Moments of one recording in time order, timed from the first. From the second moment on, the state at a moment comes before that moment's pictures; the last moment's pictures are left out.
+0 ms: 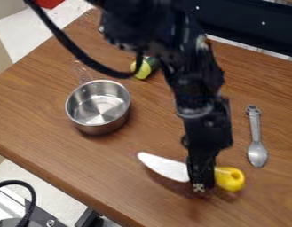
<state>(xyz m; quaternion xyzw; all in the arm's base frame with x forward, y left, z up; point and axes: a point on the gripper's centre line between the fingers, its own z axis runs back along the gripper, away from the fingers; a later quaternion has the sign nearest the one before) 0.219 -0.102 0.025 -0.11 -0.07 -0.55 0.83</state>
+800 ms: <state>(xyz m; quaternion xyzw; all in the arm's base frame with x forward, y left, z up) 0.226 -0.100 0.016 -0.11 -0.06 -0.53 0.84</state>
